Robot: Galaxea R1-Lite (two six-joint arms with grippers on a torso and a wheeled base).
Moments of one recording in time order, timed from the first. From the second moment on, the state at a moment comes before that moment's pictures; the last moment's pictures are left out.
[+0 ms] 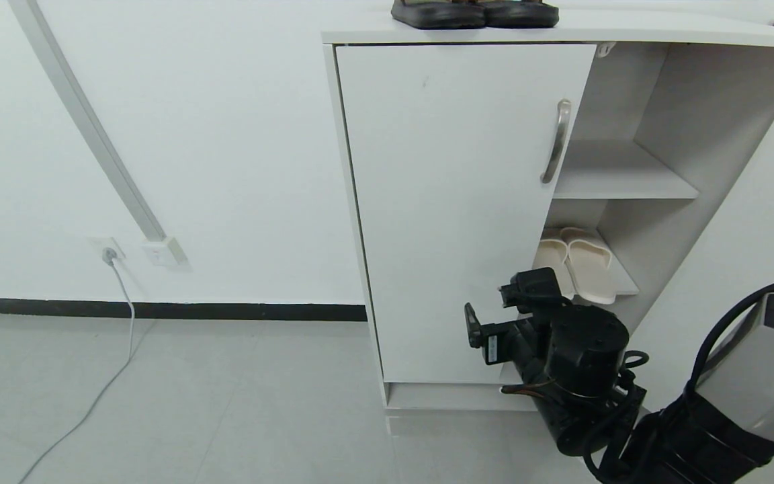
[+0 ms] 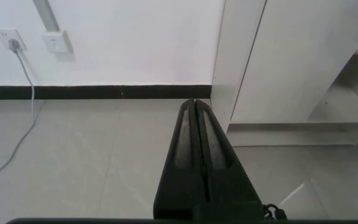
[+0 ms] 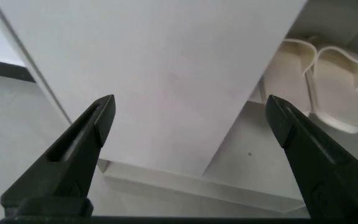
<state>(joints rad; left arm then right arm) 0.00 0.00 0.00 0.00 0.00 0.00 0.78 2.05 -0.67 -1.37 -0.64 -0.06</state>
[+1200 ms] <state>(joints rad) 0.00 0.00 0.00 0.00 0.00 0.00 0.78 2.10 -0.67 -1.40 -0.64 -0.06</state>
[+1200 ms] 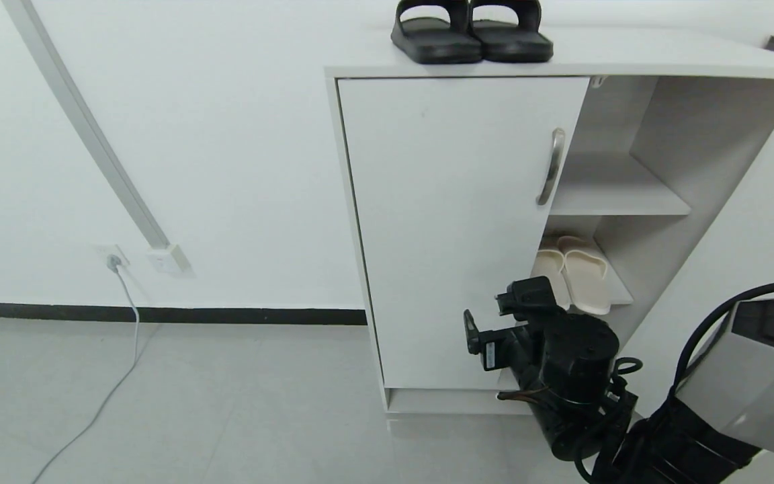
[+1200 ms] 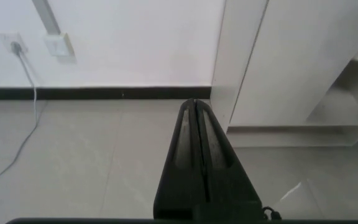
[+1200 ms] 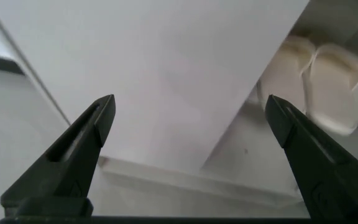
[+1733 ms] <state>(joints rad) 0.00 0.00 0.00 0.00 0.00 0.00 0.78 2.10 -0.66 -1.40 -0.64 -0.06</state>
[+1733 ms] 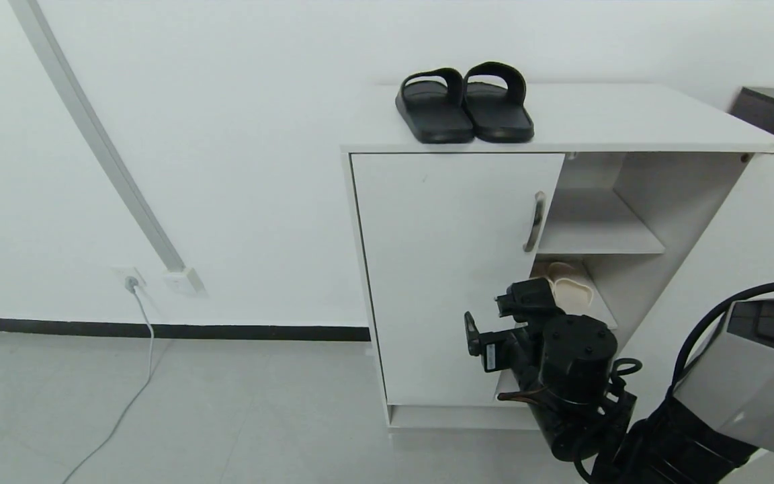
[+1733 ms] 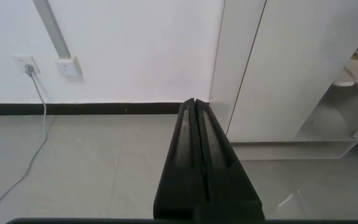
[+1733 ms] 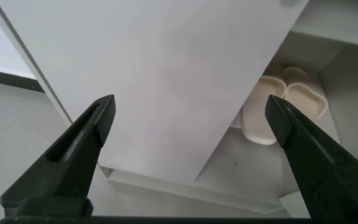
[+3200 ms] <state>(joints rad) 0.00 0.00 0.00 0.00 0.00 0.00 0.78 2.10 -0.66 -1.39 -0.59 -0.09</state>
